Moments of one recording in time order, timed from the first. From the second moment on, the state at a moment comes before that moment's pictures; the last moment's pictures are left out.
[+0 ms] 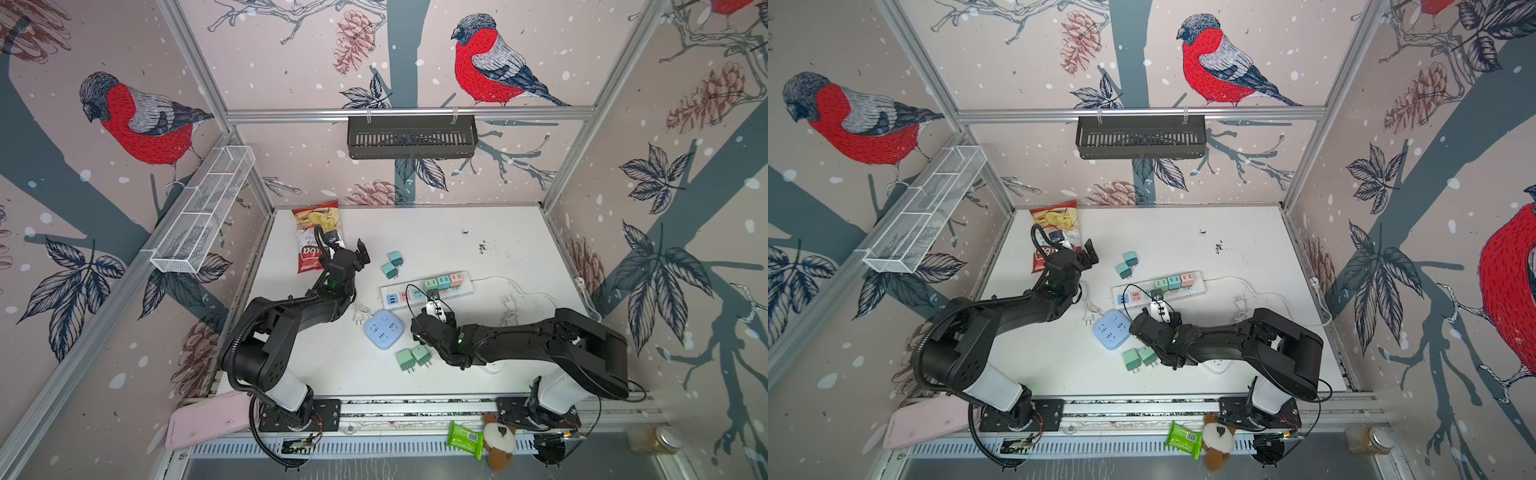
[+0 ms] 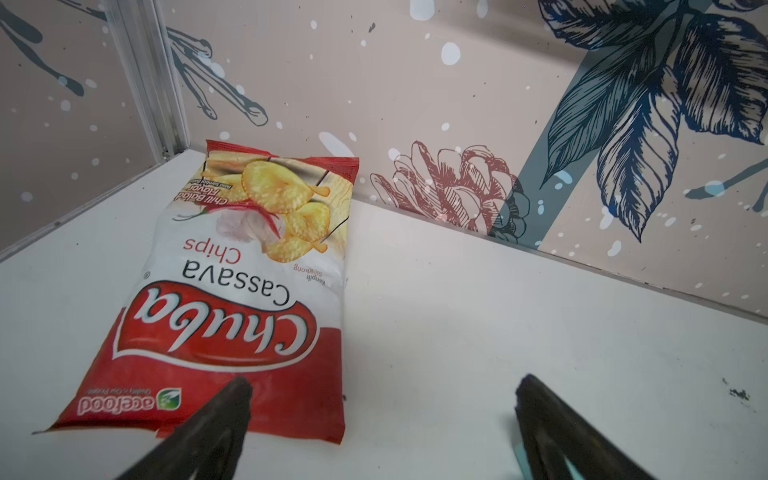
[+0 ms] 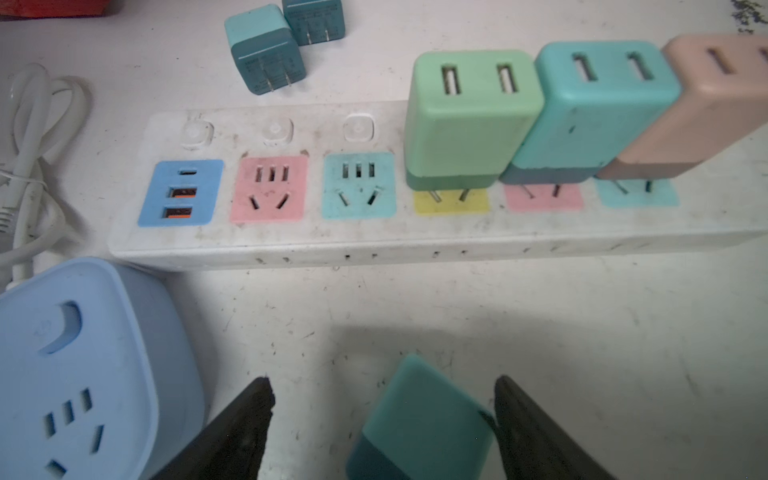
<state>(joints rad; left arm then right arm) -0.39 1.60 0.69 0.64 -0.47 -0.37 1.14 1.59 0.67 -0.01 0.60 0.74</state>
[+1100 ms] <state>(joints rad) -0.47 2.13 1.24 0.68 -0.41 -0.15 1.07 1.57 0.55 0.10 0.52 0.68</state>
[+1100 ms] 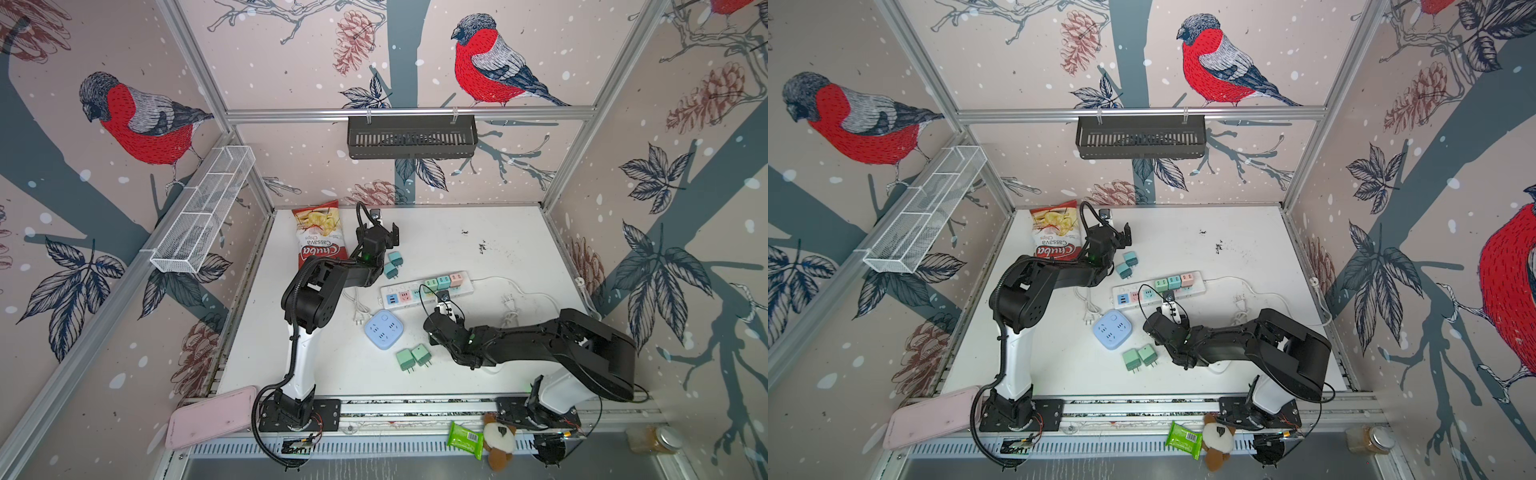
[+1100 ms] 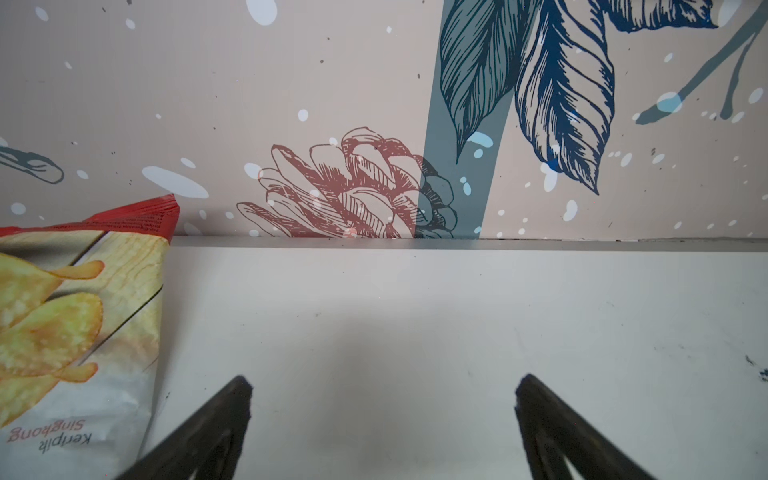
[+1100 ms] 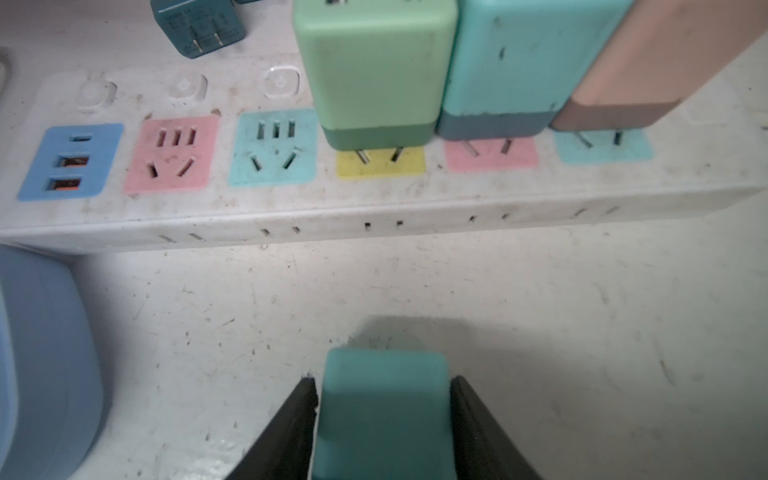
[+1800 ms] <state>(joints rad) -0.50 2.23 1.40 0.58 -0.55 -0.10 1.06 1.56 0.52 0.19 0.48 0.65</state>
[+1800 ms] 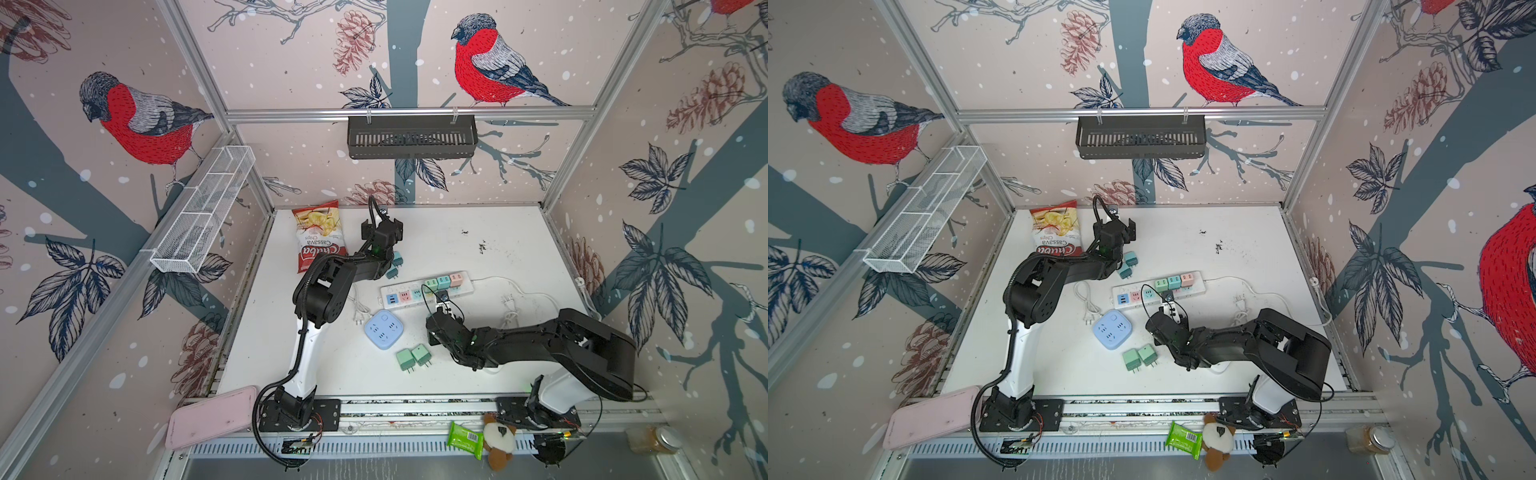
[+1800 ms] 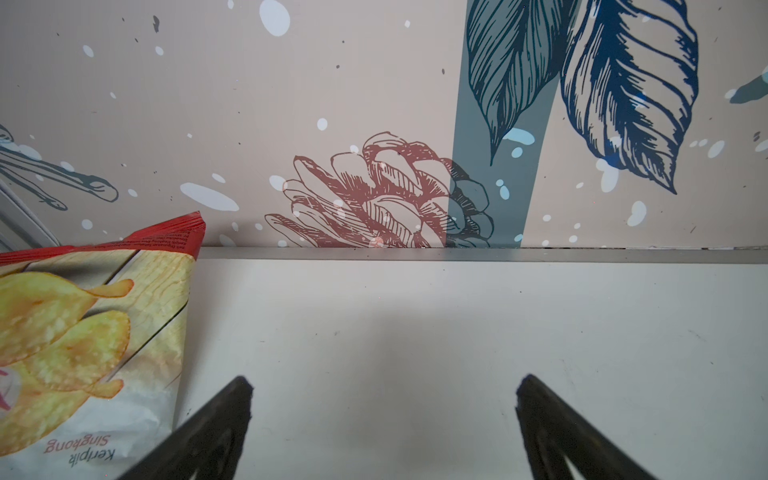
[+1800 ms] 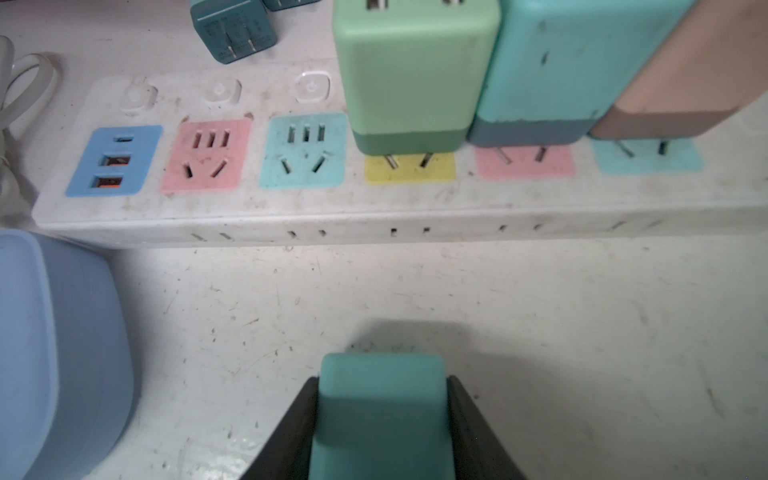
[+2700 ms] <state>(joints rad) -0.51 2.24 1.40 0.53 -0.60 -0.10 1.09 1.50 0.49 0.18 0.48 0.63</state>
